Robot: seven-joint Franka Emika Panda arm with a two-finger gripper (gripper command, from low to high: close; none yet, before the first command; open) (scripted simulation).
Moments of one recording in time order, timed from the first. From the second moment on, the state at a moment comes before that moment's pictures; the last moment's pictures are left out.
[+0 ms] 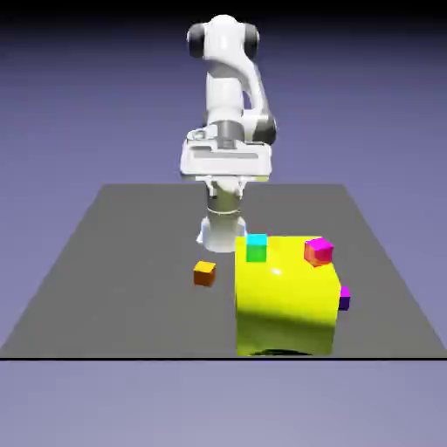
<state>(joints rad) 0.05 -0.57 0.02 -2.79 -0.01 2.99 0.74</state>
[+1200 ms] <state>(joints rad) 0.12 0.65 0.86 -2.02 -0.81 1.77 0.75</state>
